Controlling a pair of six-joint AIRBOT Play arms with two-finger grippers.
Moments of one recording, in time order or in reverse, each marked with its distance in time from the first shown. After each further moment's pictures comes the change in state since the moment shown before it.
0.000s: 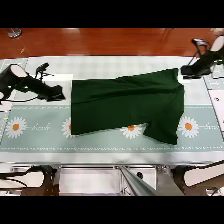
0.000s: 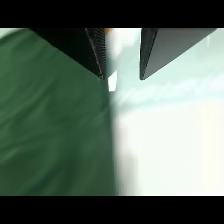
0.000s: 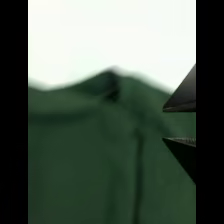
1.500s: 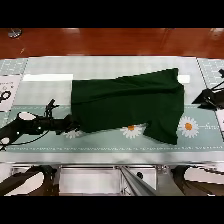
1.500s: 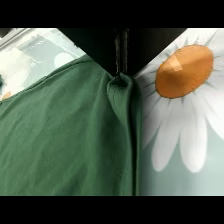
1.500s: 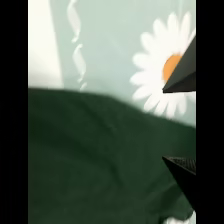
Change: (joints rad) left arm -0.072 0.290 -0.749 -0.517 0.327 0.133; right arm -0.368 0.249 -0.506 0.328 0.085 -0.141
